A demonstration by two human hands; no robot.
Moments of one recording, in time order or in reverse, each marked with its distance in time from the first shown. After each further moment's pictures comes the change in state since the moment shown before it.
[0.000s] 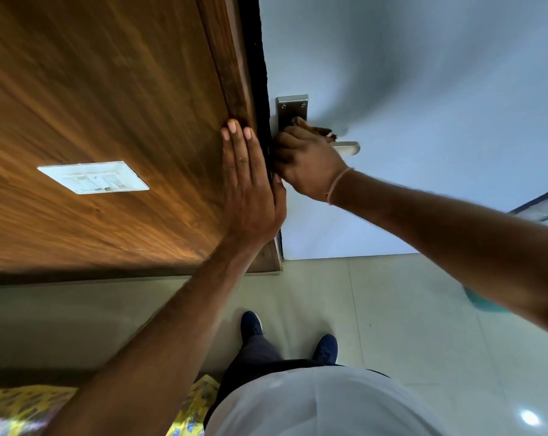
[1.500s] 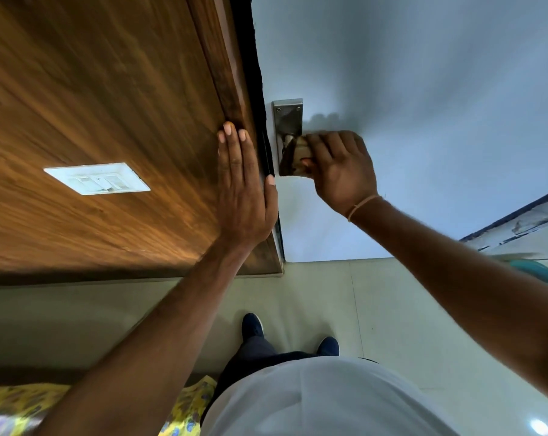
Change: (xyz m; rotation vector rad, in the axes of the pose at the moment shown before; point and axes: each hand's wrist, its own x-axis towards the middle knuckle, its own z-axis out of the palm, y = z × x) left_hand 0.000 -0.004 -0.004 -0.032 0.014 0.018; right_hand -0.052 -0.002 -0.021 0.026 0.015 0.562
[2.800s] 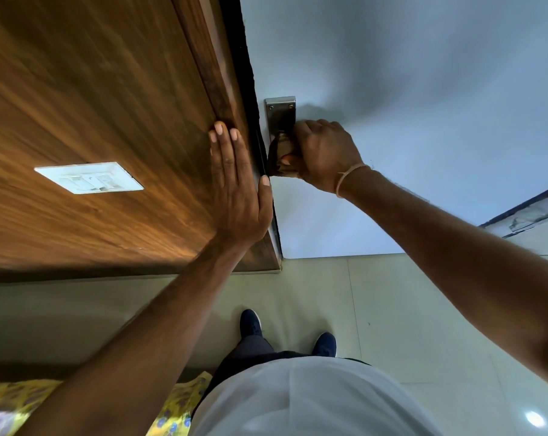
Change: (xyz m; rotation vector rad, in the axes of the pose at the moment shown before) left_hand 0.002 0.004 0.002 -0.011 0.010 -0.015; right_hand 0.046 -0.004 -0.017 0.111 -0.354 0.009
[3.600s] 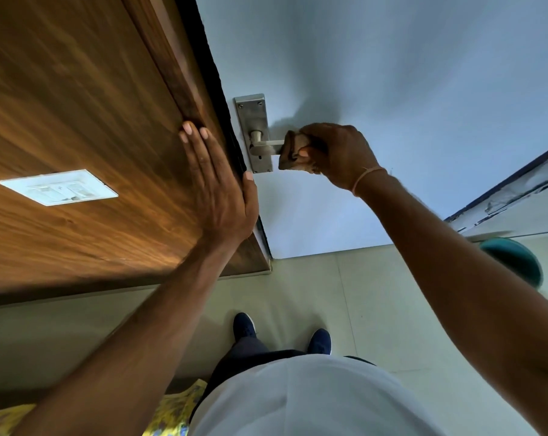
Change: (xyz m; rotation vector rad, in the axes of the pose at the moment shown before) left_hand -0.002 0.016 0.002 0.005 -0.029 -0.051; right_hand -0.047 0.045 -0.015 0.386 -0.005 0.265
